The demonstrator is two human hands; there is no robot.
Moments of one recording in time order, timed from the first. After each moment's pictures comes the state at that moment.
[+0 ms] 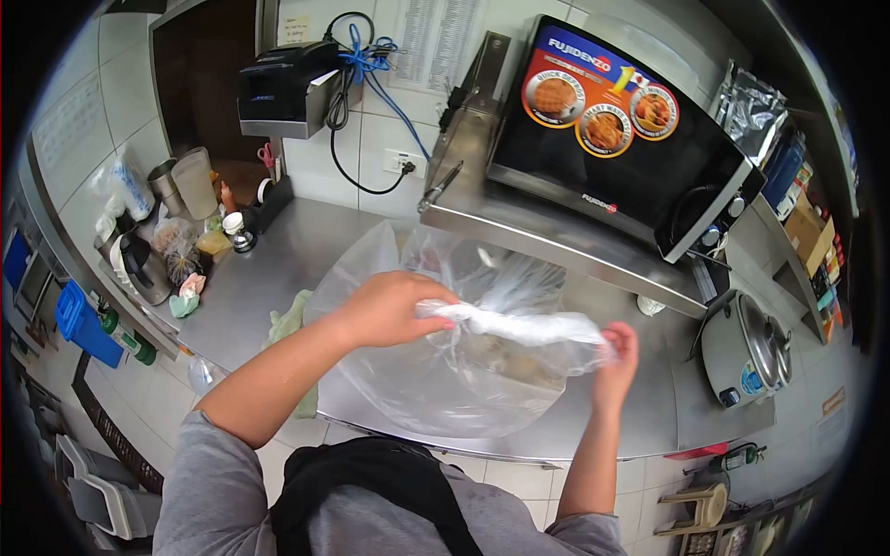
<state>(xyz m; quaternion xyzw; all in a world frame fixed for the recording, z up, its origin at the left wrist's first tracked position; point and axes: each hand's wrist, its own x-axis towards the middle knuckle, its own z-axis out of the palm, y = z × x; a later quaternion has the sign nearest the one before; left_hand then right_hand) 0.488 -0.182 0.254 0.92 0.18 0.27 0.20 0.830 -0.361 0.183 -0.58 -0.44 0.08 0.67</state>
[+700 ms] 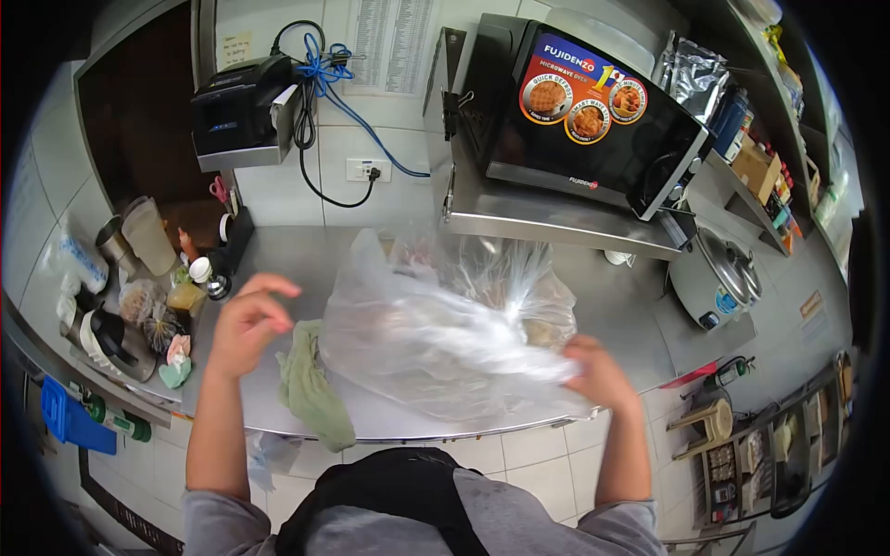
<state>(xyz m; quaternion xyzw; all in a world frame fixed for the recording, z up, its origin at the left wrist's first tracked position) 0.273 -0.090 0.225 0.78 0.06 0.42 0.45 0.702 -0.397 0.246 -0.71 -0.67 0.04 0.21</state>
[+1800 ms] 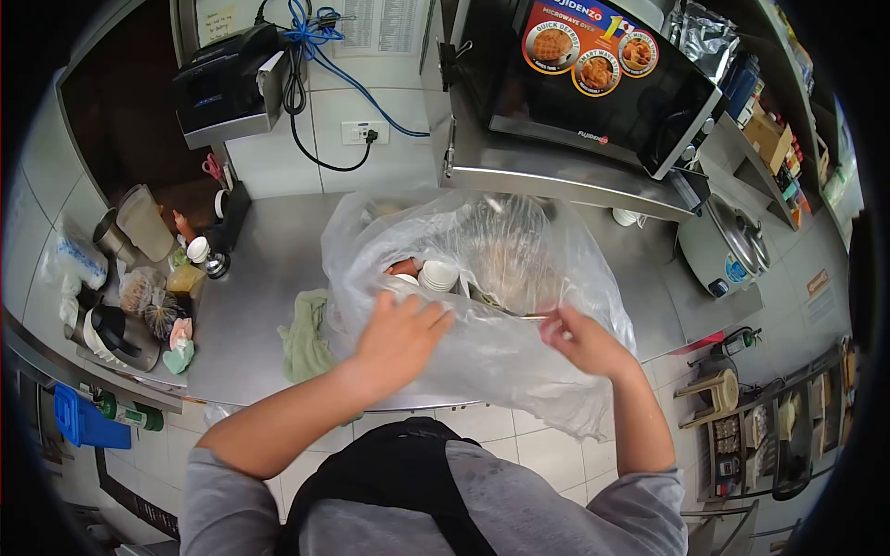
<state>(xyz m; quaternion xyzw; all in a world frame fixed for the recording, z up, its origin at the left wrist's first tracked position) 0.415 -0.194 0.196 0.98 0.11 0.17 -0.07 0.677 -0.377 0.239 -0.74 -0.57 0.25 0.24</state>
